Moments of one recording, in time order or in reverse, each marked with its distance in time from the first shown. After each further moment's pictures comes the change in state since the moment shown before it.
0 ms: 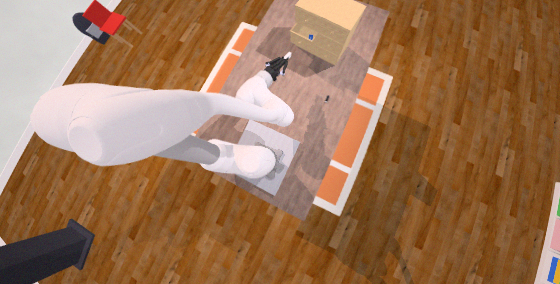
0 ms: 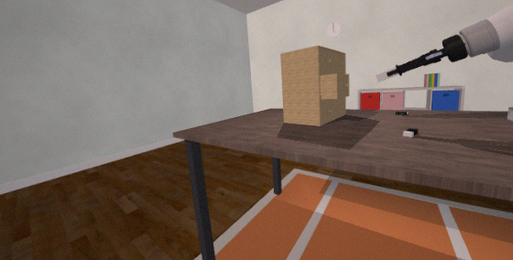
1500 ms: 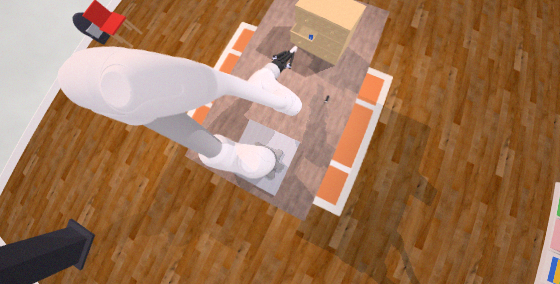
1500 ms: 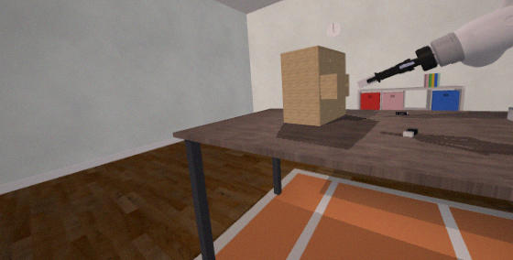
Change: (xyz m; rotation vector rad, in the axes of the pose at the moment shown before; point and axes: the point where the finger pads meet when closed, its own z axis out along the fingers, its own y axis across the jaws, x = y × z) arm 0.003 0.000 0.068 0.000 0.000 0.000
